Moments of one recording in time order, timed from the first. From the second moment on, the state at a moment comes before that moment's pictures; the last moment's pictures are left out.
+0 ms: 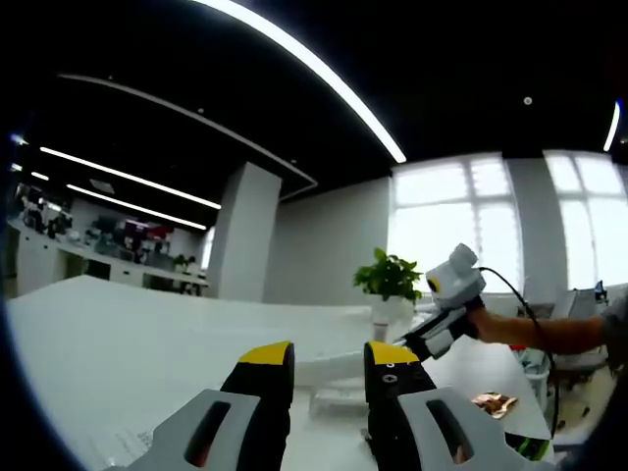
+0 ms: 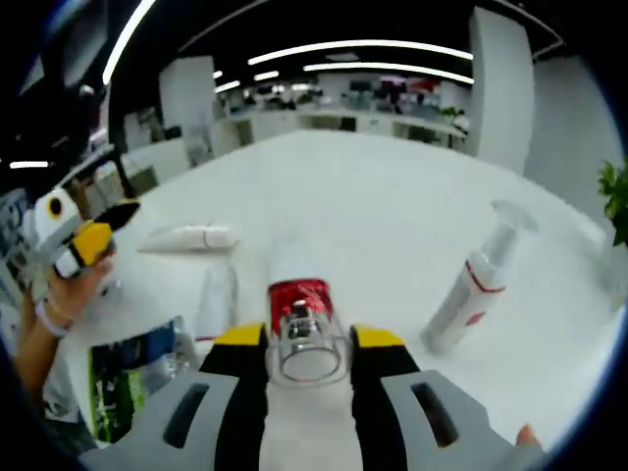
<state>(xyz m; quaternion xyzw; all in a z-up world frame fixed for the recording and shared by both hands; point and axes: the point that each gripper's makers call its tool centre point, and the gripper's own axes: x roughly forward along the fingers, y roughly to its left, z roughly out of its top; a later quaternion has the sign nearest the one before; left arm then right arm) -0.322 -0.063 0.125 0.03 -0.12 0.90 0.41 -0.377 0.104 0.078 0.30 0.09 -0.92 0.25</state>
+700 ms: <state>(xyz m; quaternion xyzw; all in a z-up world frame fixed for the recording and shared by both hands) -0.328 -0.069 0.123 0.03 -0.10 0.91 0.39 -0.390 0.090 0.130 0.45 0.13 -0.87 0.17</state>
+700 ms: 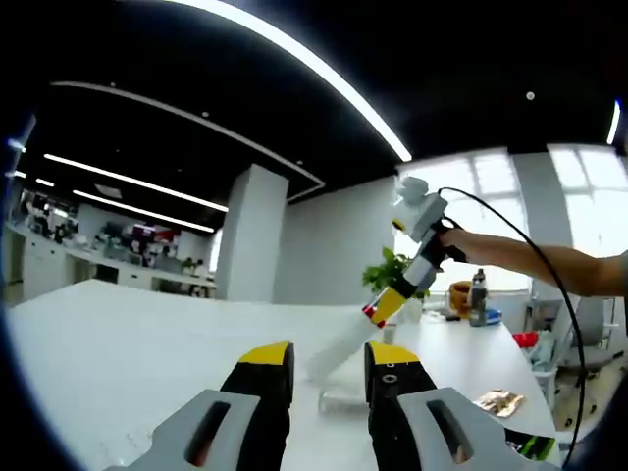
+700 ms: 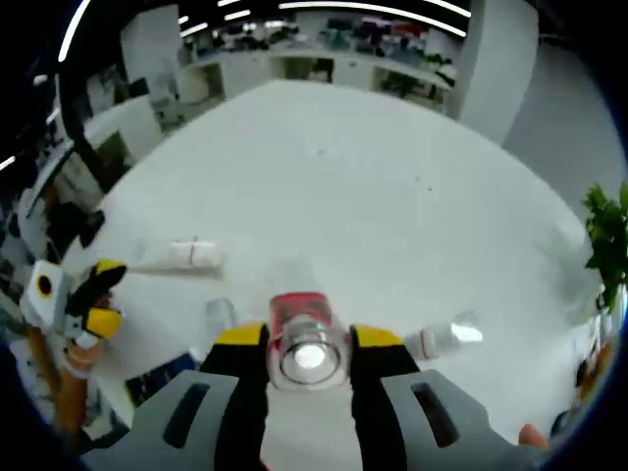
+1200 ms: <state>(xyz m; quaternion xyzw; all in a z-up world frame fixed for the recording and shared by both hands) -0.325 -0.070 0.128 0.04 -0.11 0.91 0.40 -0.392 0.079 0.151 0.47 0.14 -0.86 0.14</state>
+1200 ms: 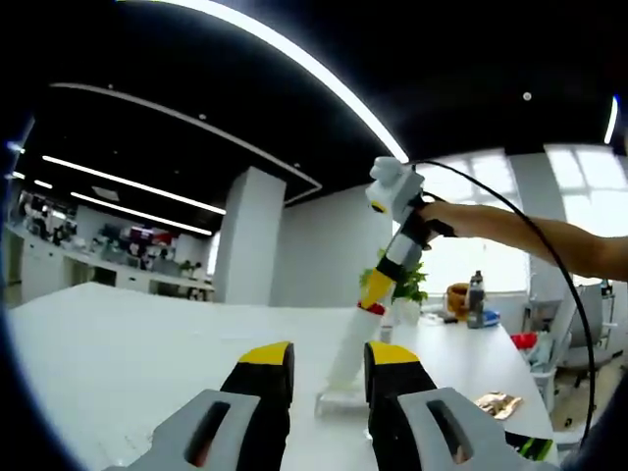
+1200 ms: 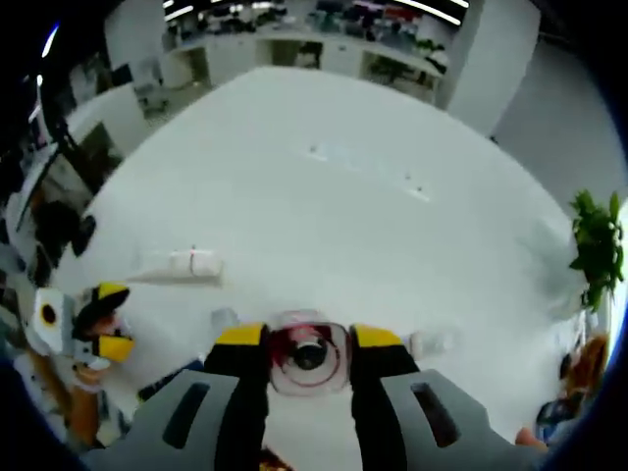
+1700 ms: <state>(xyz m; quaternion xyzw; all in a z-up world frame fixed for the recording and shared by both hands) -0.325 -0.071 0.128 0.04 -0.11 0.91 0.40 -0.419 0.053 0.157 0.38 0.15 -0.90 0.16</state>
